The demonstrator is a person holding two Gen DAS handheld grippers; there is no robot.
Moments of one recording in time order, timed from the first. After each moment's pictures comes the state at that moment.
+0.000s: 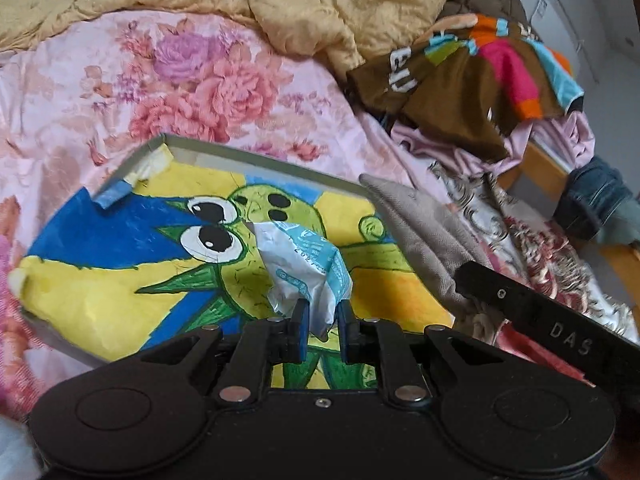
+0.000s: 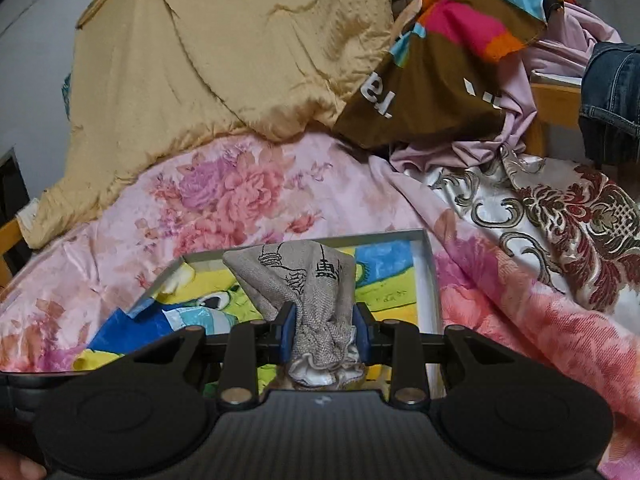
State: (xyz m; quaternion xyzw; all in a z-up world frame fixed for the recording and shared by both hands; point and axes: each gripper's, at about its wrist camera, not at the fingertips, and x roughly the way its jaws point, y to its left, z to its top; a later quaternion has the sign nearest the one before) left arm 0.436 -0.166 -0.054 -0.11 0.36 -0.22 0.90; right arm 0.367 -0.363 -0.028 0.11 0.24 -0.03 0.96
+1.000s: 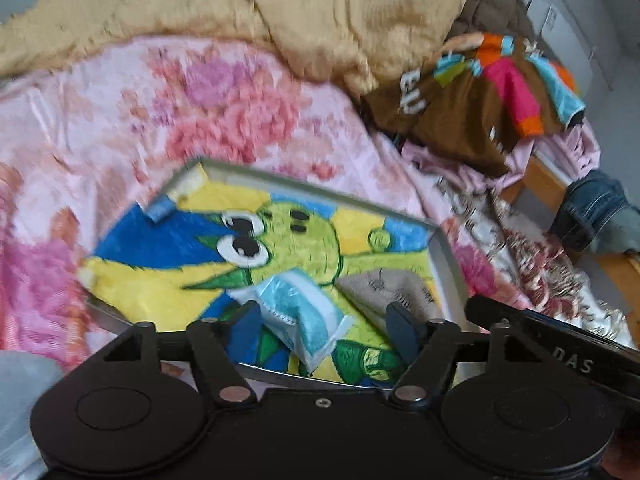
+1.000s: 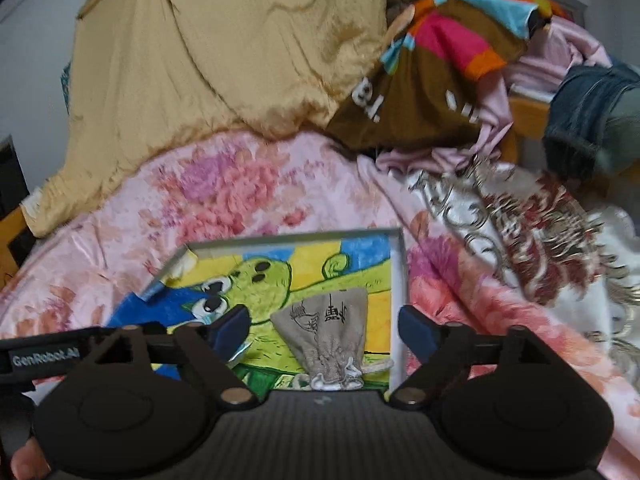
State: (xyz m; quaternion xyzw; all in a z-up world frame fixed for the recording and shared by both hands) left arm 0.386 -0.141 -0.011 -0.11 0.33 -0.18 0.92; right arm 0.310 -0.363 0.013 0.10 0.26 -0.04 0.96
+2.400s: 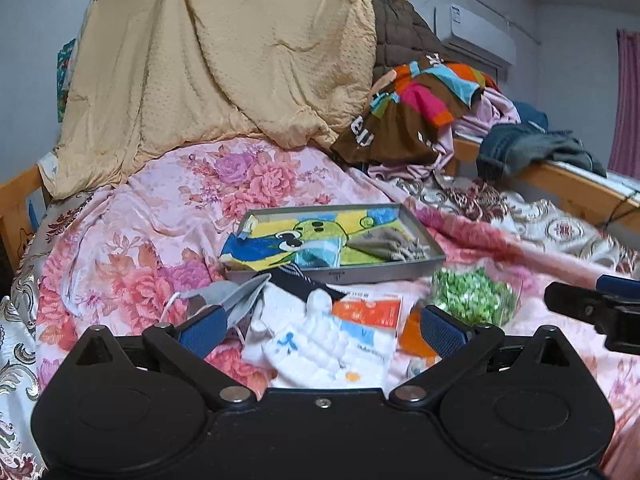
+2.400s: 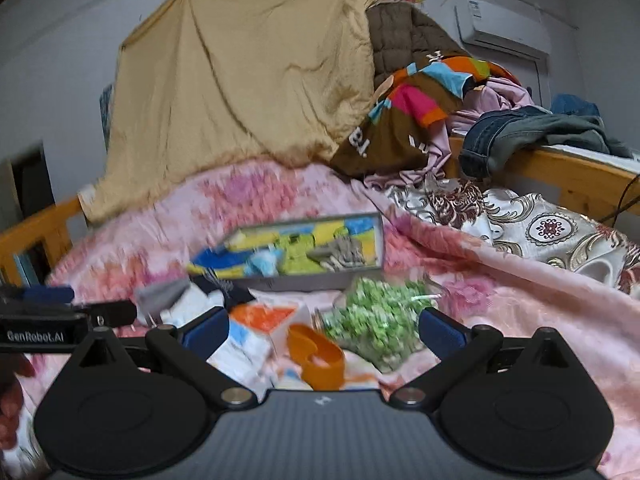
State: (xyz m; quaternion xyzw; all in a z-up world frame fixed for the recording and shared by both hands) left arm 0.118 -0.040 0.026 0.04 0.22 -0.20 0.95; right arm 0.036 -0.257 0.024 0.07 0.20 -0.08 0.97
